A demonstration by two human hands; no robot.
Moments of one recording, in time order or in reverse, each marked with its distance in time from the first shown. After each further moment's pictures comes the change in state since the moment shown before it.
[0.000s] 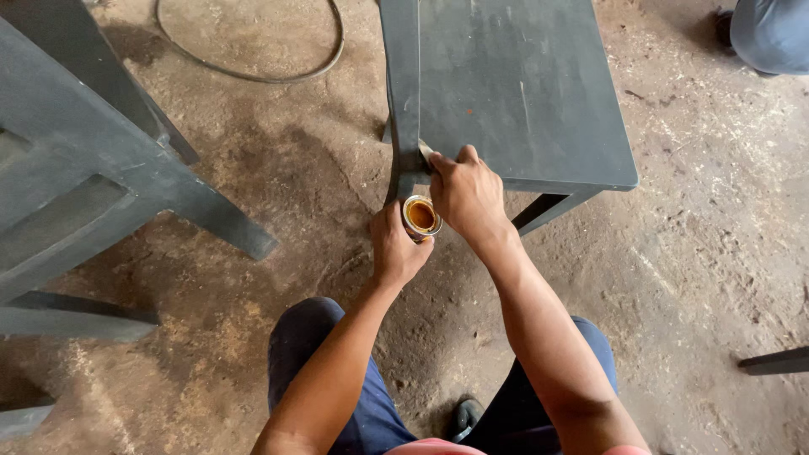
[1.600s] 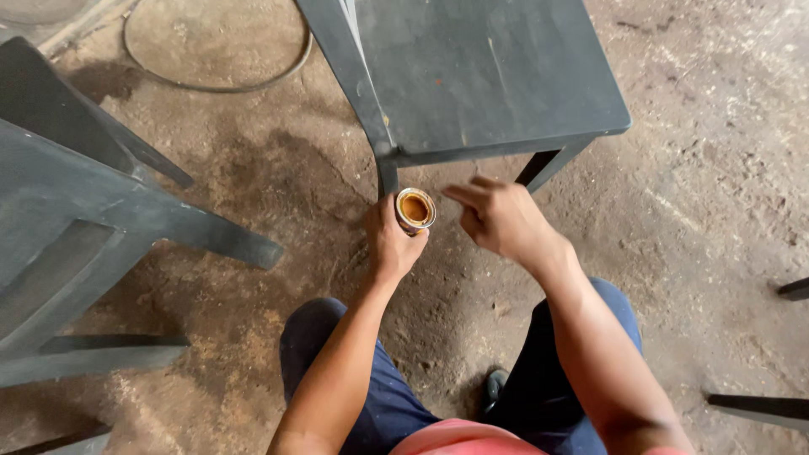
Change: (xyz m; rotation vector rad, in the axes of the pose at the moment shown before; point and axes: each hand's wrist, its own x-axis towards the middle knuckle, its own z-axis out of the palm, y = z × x) left_hand -0.013 -0.013 0.008 -0.020 -0.067 0.069; right_hand -0.077 0.049 -0.043 0.240 -0.080 -0.223
